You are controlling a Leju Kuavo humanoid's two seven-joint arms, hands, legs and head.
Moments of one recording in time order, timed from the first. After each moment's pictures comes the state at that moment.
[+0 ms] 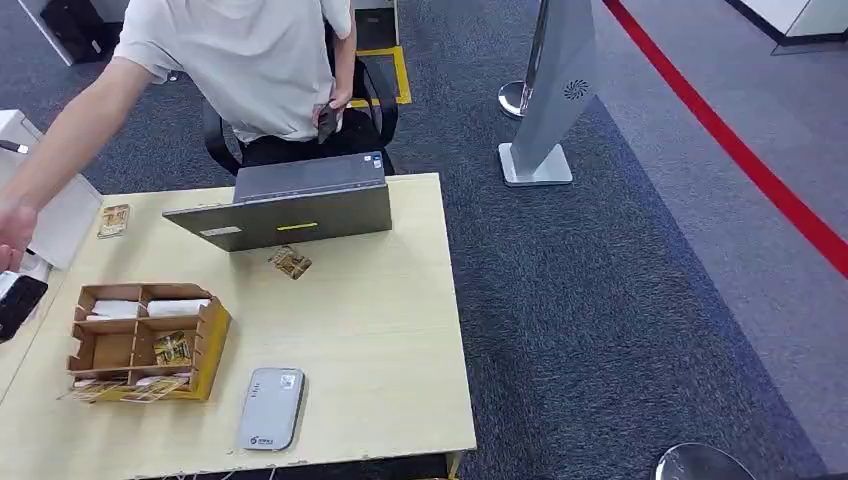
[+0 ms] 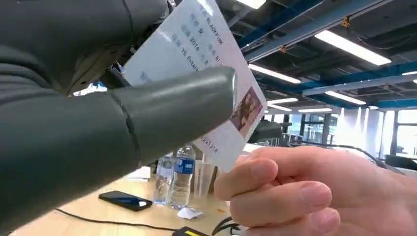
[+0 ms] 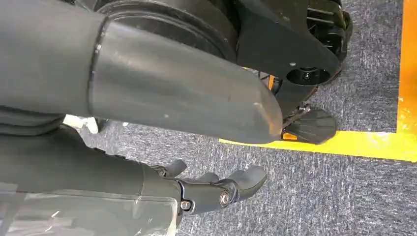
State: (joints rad) left arm -0.51 0.40 0.40 -0.86 -1.04 0.66 -0.36; right arm -0.06 0.07 0.10 -0.18 0.01 -0.04 0.06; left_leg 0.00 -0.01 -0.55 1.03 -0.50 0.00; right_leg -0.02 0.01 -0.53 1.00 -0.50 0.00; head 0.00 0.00
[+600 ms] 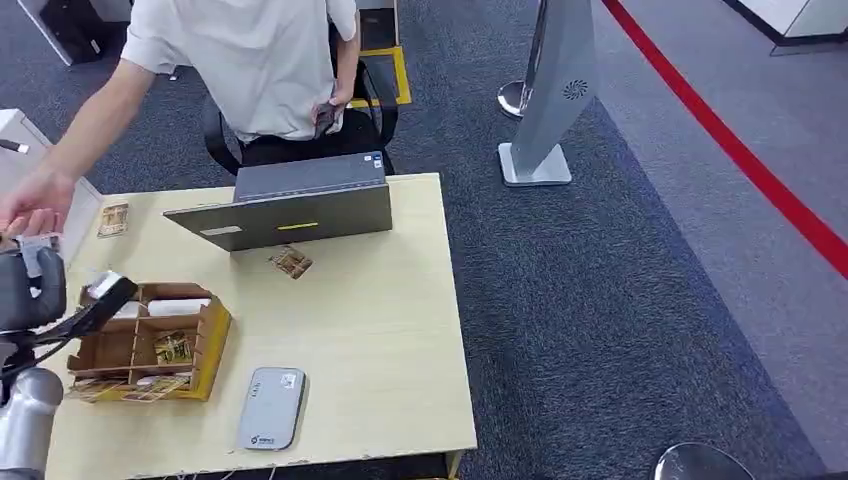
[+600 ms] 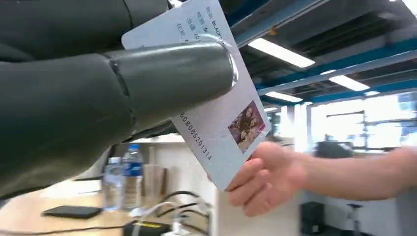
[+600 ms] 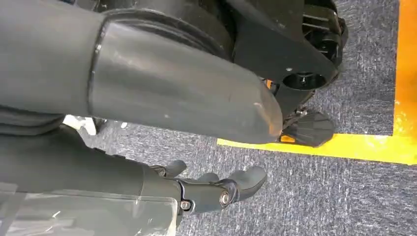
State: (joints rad) left arm -0.48 0.30 0.21 -0.95 -1.17 0.65 -0.28; right arm -0.06 0.07 0.10 -0.18 0.01 -0.04 0.06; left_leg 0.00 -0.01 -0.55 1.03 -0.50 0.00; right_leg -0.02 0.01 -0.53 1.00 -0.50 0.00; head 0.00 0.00
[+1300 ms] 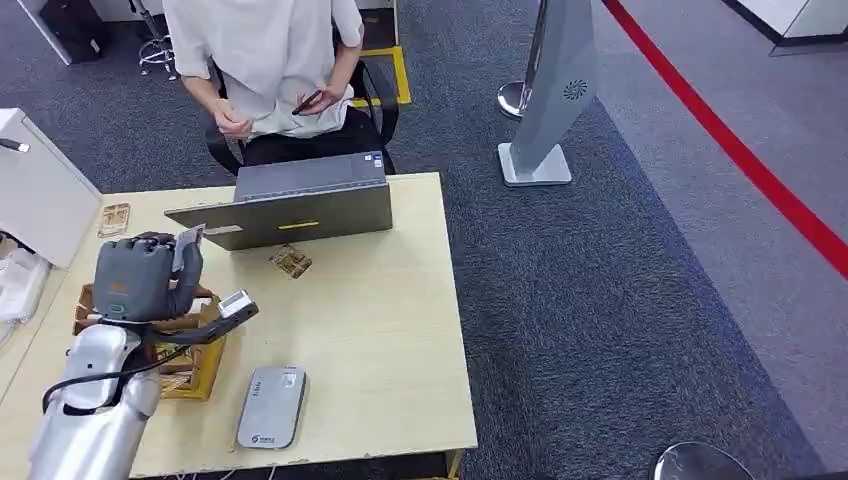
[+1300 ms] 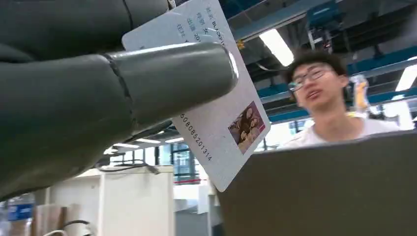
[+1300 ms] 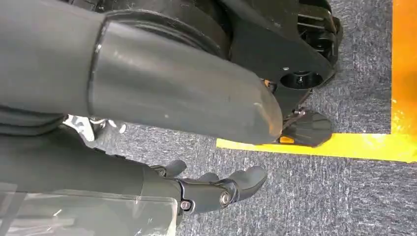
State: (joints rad) left arm -0.38 0.17 -0.14 -1.27 -1.32 0.56 -0.19; right arm -0.06 0.08 0.07 -0.17 0.00 -0.05 0.06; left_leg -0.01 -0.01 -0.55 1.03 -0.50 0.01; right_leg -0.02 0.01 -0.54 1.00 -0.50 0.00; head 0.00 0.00
